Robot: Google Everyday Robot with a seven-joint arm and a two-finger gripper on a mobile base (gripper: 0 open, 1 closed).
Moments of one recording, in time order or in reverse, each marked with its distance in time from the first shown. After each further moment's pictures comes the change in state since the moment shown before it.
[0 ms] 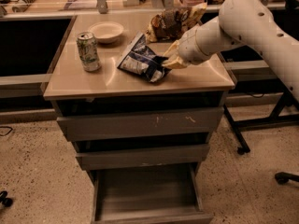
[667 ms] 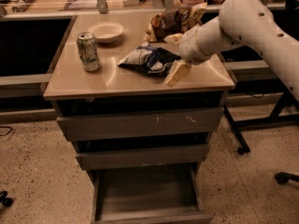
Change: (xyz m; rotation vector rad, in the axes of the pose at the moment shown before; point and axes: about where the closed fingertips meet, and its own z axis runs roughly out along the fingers) arm 0.000 0.000 0.000 0.000 0.000 0.000
